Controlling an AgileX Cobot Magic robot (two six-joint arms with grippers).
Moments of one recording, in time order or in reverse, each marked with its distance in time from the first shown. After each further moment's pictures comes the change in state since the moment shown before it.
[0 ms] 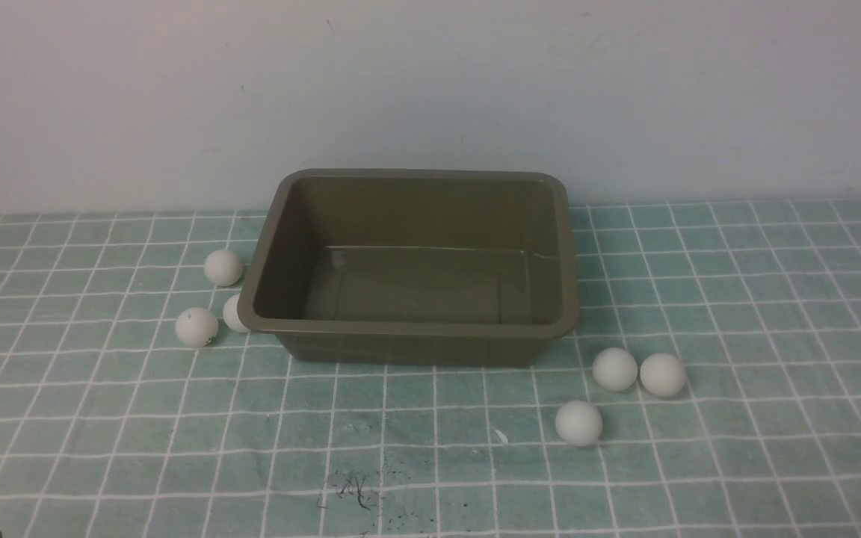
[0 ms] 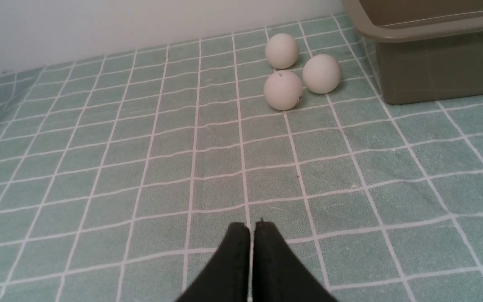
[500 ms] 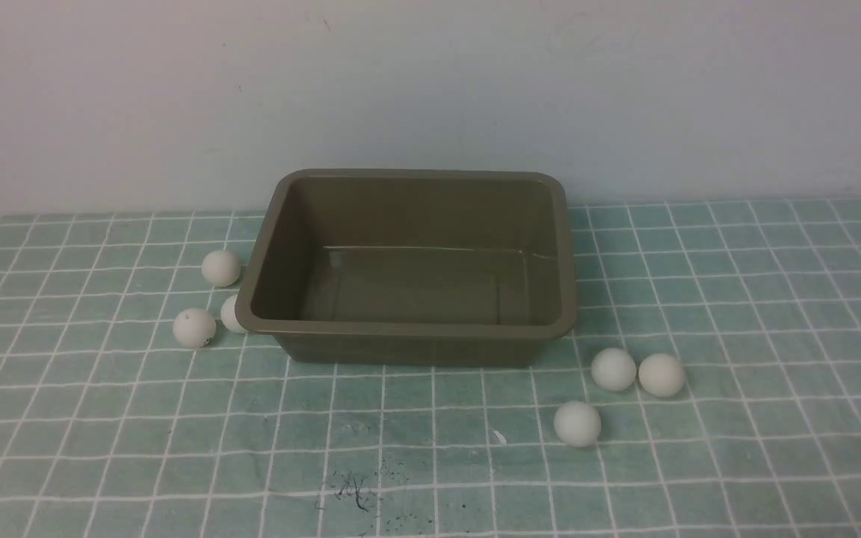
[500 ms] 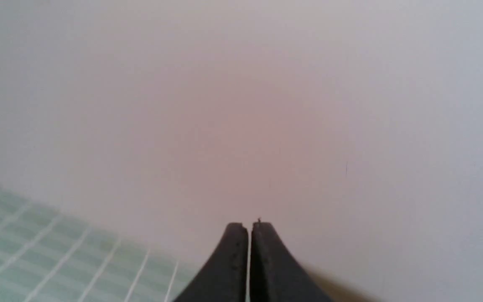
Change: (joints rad) right arm 0.000 0.000 0.000 0.000 0.000 0.000; left arm -0.001 0.000 -0.016 -0.450 -0.612 -0.149
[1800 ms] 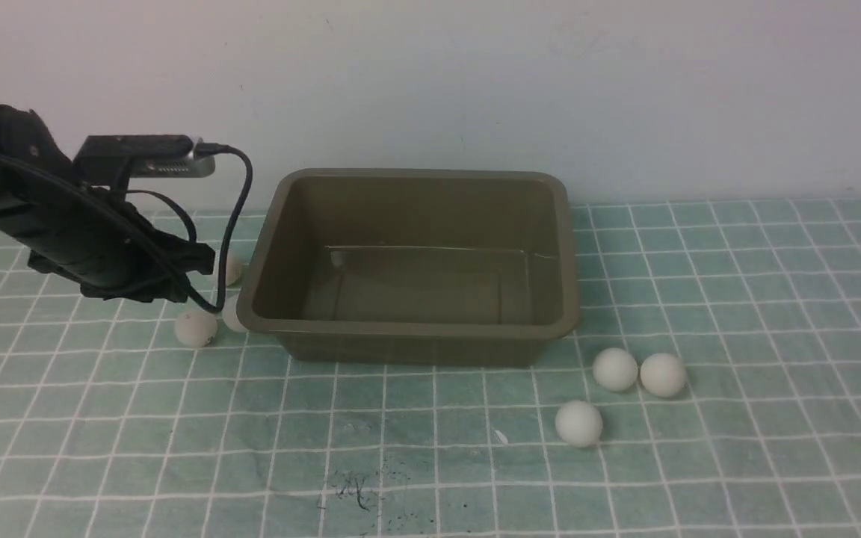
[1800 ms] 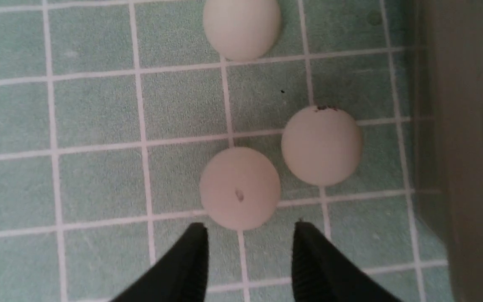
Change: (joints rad) right arm 0.001 0.420 -0.474 0.387 0.327 -0.053; left arm -0.002 1.832 -1.261 0.277 0.857 0.184
